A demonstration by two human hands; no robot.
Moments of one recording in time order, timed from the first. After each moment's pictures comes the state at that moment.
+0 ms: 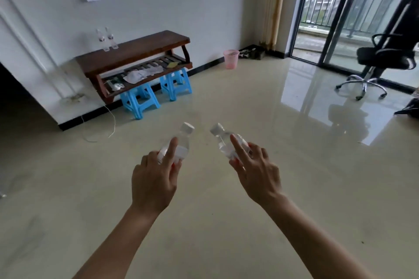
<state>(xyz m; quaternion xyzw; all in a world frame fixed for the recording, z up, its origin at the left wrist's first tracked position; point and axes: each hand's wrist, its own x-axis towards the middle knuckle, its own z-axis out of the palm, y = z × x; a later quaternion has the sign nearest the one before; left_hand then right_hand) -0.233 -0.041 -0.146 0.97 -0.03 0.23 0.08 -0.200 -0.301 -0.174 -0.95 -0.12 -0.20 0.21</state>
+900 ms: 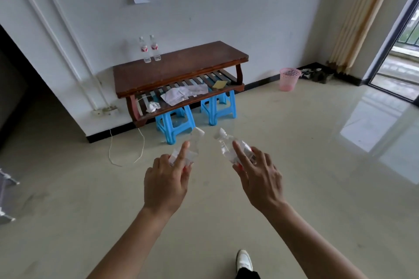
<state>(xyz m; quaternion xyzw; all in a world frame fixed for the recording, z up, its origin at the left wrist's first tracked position) 0.301 0.221 -0.175 0.96 0.05 0.25 0.06 0.375 -0.011 -0.204 -0.92 -0.21 -0.23 0.22</state>
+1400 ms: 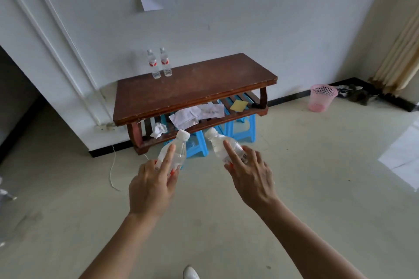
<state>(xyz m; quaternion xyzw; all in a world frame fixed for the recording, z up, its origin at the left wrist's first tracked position) 0.620 0.354 -0.149 0.96 0.13 0.26 0.01 0.737 0.129 -0.180 -0.93 -0.28 -0.18 0.19</state>
